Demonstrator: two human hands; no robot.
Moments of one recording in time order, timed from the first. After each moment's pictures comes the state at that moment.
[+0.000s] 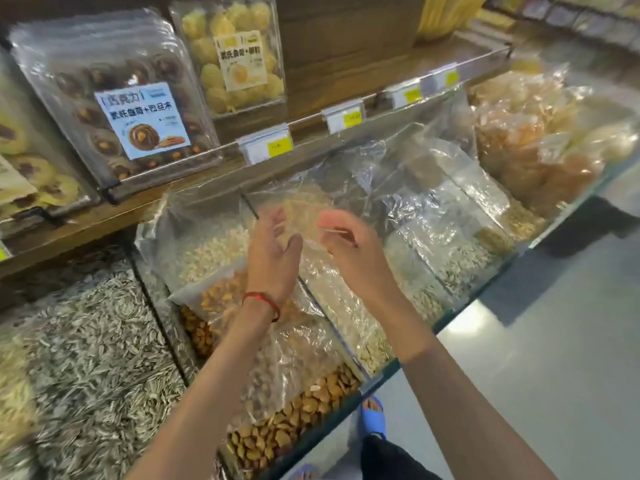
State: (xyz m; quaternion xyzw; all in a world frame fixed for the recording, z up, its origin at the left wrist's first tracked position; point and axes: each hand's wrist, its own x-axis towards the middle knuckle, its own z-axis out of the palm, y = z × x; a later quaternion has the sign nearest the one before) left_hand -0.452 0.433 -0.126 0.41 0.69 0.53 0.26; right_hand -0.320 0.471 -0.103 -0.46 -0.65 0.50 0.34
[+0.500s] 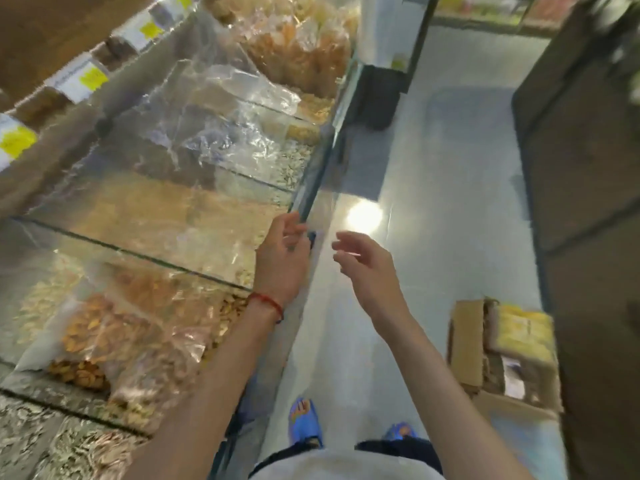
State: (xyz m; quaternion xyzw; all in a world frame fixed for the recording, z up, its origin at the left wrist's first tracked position) left_hand -0.237 0.332 -0.159 0.62 0.53 0.35 0.46; right_hand -0.110 0.259 -0.159 -0.68 -0.35 0.41 0.50
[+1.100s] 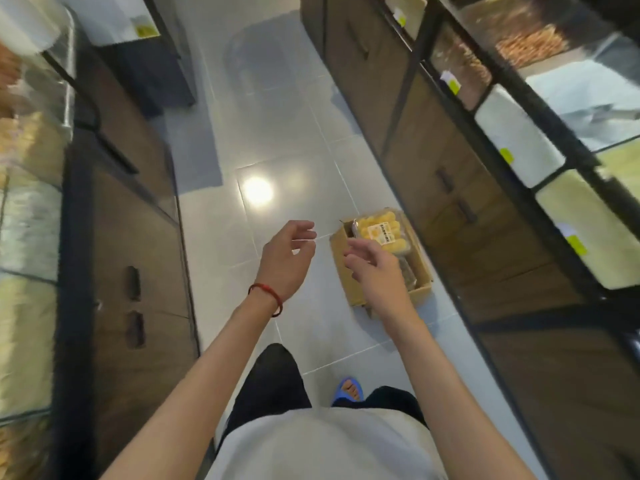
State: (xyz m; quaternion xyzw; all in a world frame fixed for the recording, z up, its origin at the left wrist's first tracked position) left_hand 0.119 0.141 -0.225 0.77 0.32 0.10 0.54; right_hand 0.190 -0.006 -0.235 -0.75 -0.04 0.31 0.59
